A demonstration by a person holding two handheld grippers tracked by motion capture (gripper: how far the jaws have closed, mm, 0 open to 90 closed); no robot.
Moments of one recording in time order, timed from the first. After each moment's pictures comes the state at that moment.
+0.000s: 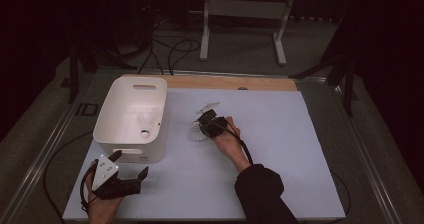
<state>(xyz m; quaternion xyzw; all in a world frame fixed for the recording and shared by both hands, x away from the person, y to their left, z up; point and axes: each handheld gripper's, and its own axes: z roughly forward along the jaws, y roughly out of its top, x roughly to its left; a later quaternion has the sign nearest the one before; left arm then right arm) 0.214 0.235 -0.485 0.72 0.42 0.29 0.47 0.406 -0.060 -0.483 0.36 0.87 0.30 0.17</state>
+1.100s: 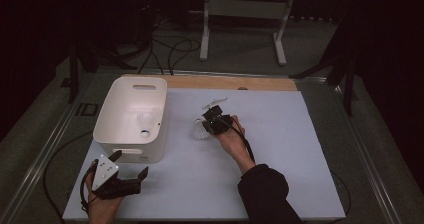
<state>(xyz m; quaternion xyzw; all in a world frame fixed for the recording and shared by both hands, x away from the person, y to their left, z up) 0.214 0.235 -0.485 0.72 0.42 0.29 0.47 0.404 -0.073 -0.465 0.40 0.85 0.32 0.14</state>
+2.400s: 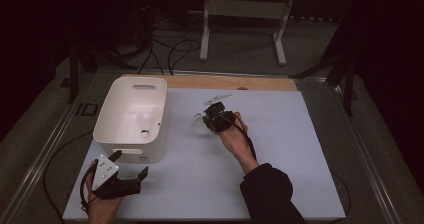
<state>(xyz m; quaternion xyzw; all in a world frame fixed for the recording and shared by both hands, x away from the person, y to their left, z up) 0.214 0.235 -0.484 0.72 0.42 0.29 0.47 0.396 -0.077 -0.438 0.39 0.84 0.34 0.16</state>
